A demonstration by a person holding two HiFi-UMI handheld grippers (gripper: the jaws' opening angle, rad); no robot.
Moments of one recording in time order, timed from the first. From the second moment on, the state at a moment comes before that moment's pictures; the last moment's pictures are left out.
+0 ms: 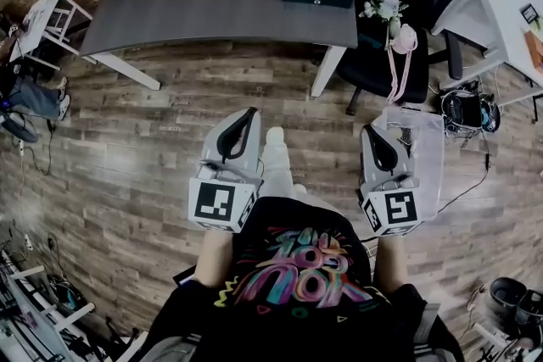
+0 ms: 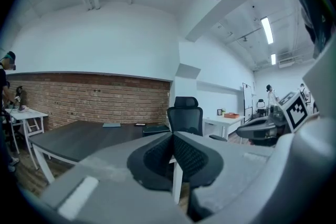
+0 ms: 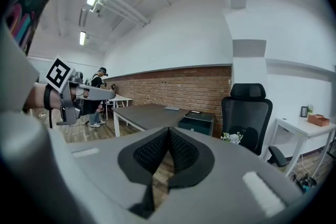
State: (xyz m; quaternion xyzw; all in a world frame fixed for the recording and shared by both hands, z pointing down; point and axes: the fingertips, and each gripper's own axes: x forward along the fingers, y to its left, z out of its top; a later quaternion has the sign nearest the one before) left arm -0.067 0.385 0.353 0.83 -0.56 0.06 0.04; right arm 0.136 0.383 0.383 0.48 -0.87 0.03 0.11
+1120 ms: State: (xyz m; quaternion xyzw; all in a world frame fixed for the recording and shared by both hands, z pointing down) left arm -0.140 0.100 0.355 0.85 -0.51 0.06 0.07; right arm 0.058 0.115 0.377 0.52 -0.85 0.04 0.11
